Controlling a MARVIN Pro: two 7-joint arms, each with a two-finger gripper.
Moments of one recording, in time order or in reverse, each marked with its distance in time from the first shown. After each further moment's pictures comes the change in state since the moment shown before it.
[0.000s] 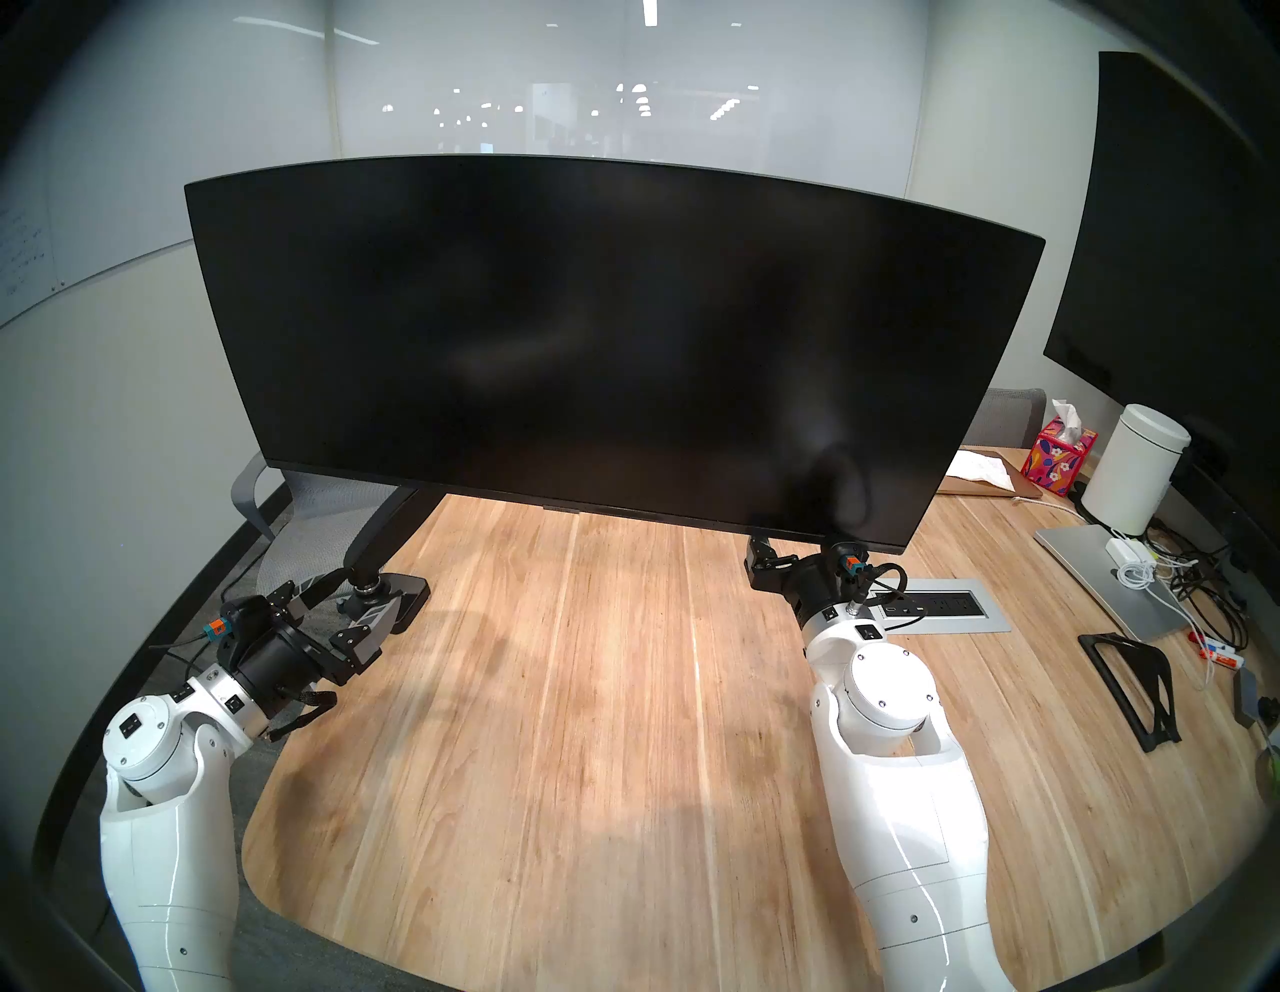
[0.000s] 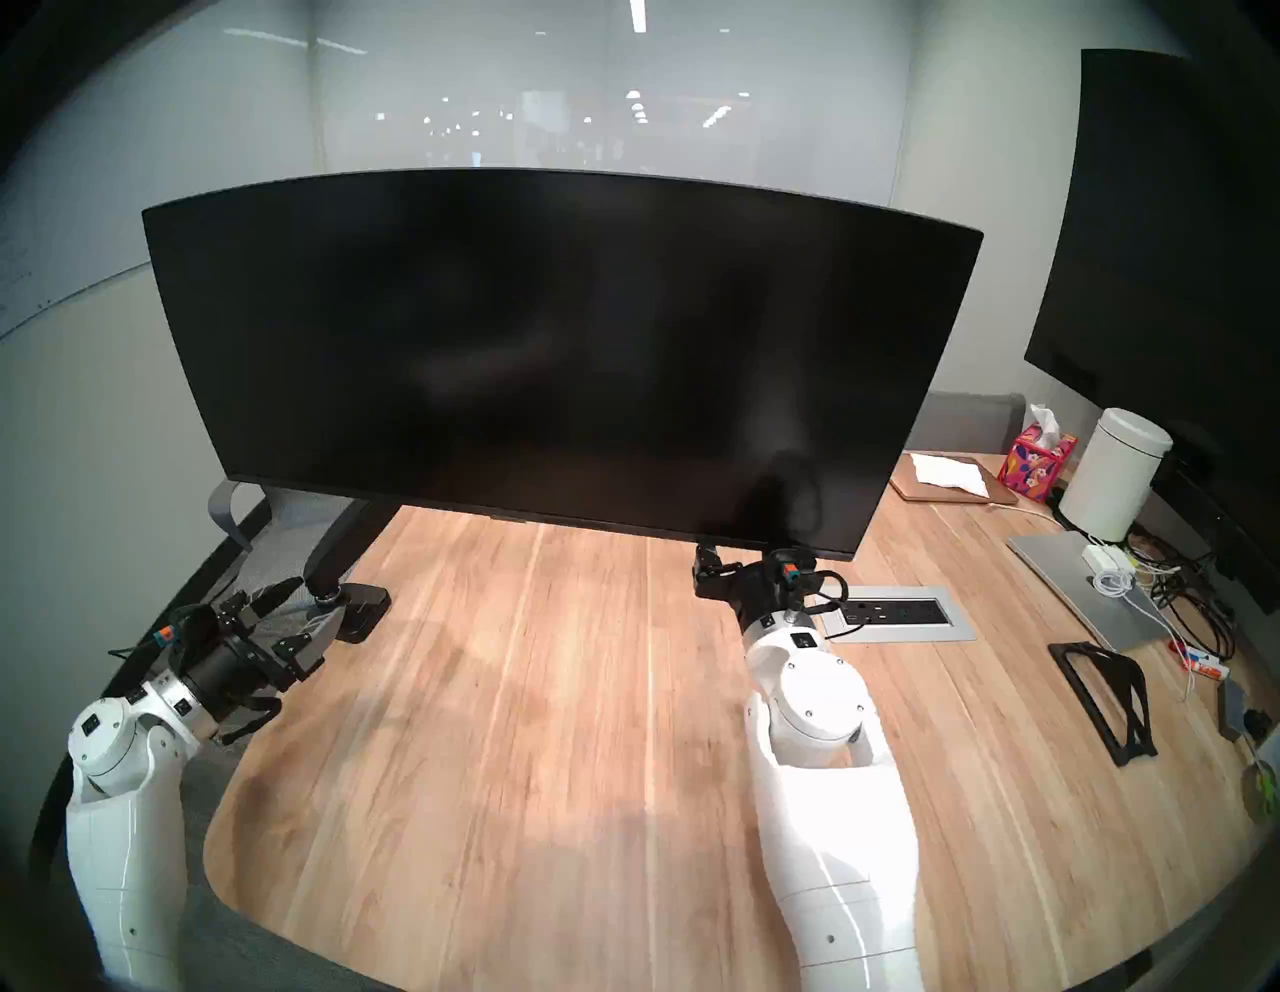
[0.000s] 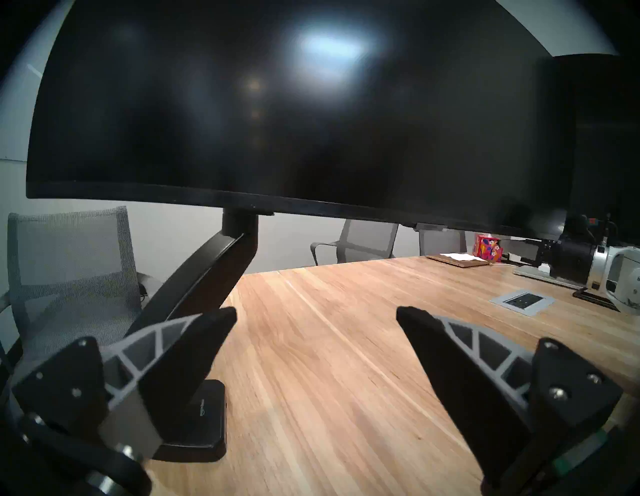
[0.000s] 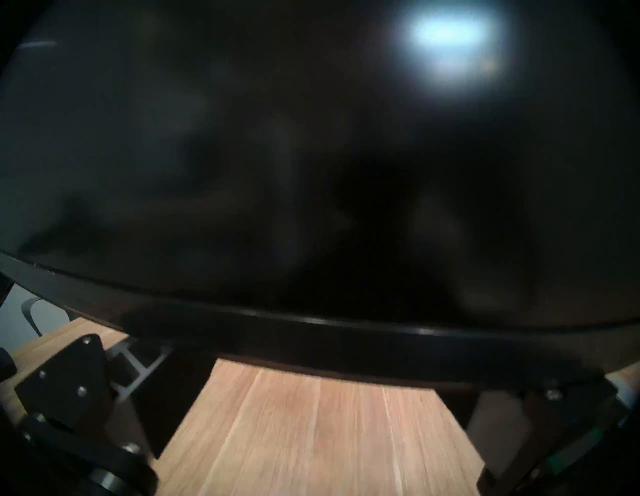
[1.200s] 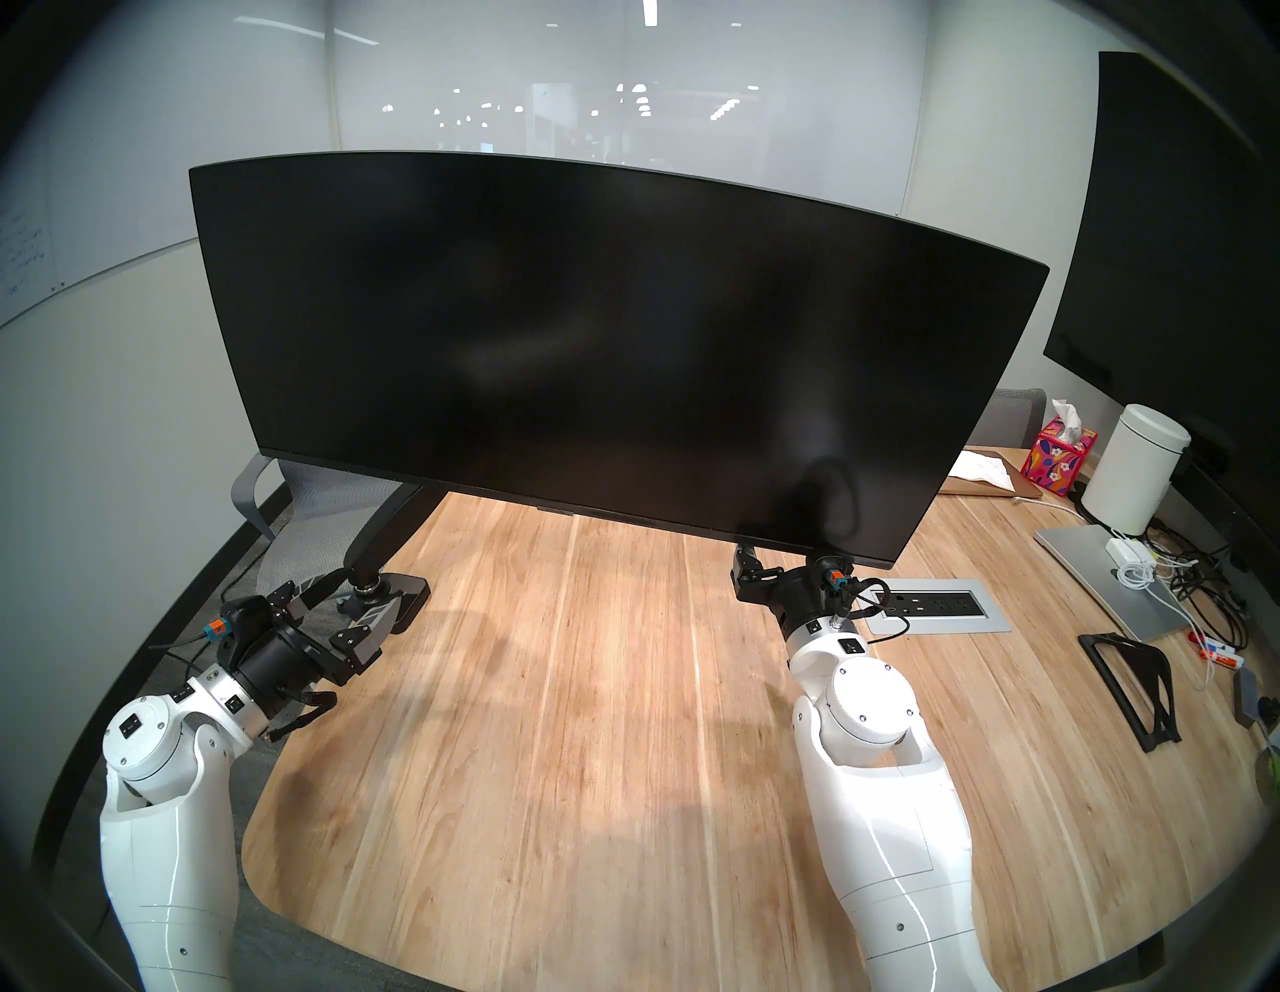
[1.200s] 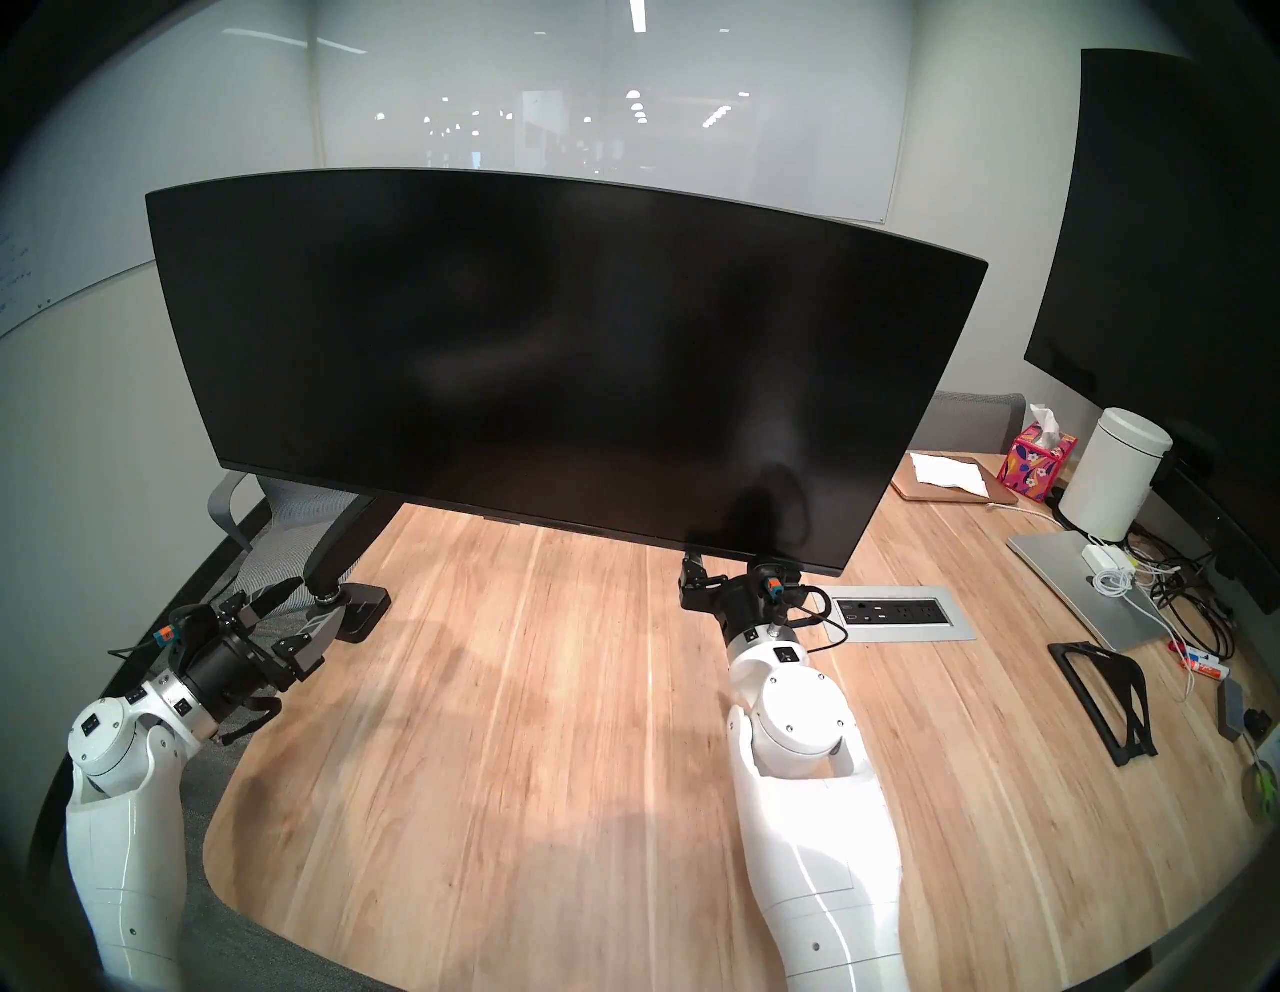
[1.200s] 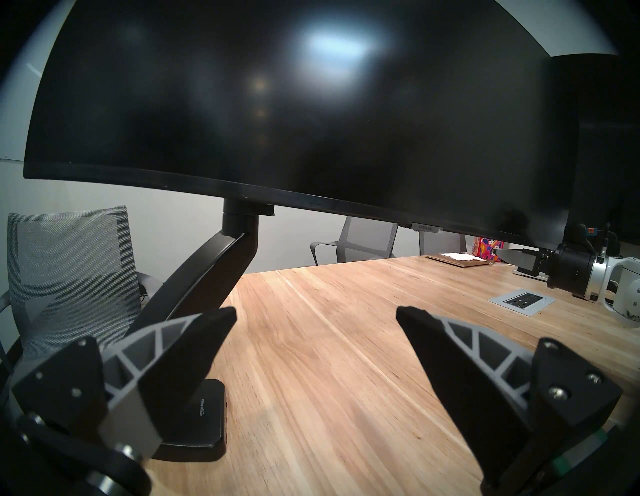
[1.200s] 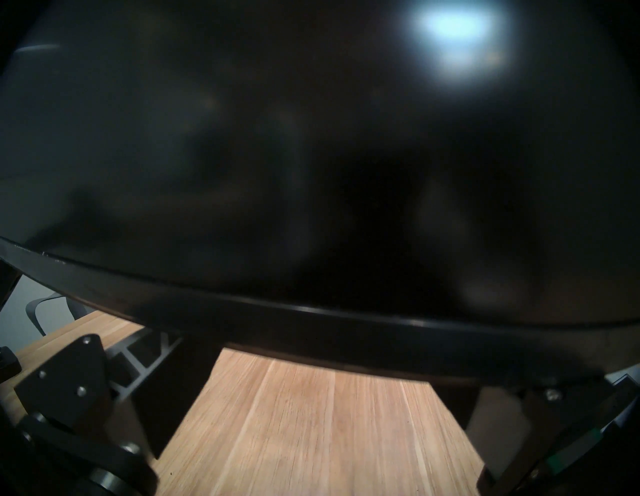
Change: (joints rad) left arm 0.001 0.000 0.000 -0.001 0.000 0.000 0.000; right arm -0.015 -0.016 -0.029 0.042 0.002 -0.049 -0.018
